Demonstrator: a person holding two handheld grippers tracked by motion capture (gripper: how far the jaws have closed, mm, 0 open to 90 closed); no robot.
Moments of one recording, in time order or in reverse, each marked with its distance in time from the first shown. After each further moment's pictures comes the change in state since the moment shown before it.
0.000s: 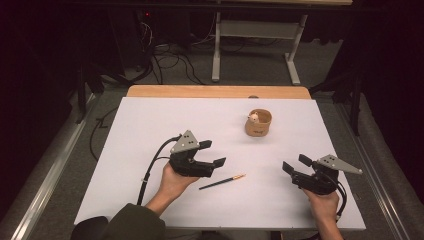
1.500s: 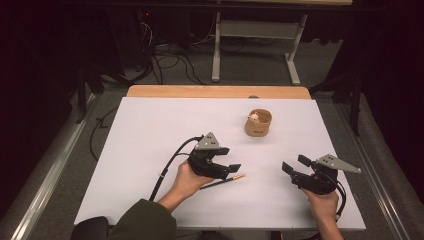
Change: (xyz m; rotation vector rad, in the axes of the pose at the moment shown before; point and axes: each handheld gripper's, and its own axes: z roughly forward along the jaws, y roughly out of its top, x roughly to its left) left arm -0.008 0.004 0.042 0.146 -0.099 0.020; right arm -0.001 0.000 0.002 0.018 0.005 0.002
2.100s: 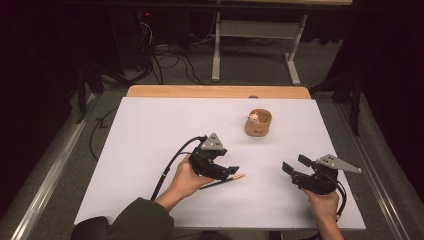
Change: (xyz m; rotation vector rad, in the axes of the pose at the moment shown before) left arm -0.002 0.005 0.003 0.125 0.042 0.037; right arm 0.000 0.000 -0.001 0.000 0.000 0.006
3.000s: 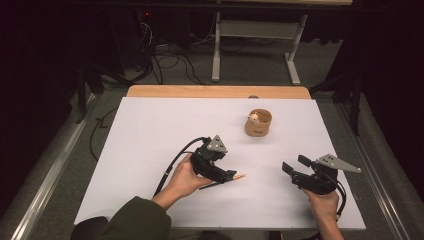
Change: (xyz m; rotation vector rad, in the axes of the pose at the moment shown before) left arm -0.001 0.002 0.004 0.125 0.006 0.030; right arm 0.000 0.000 0.001 0.006 0.001 -0.006
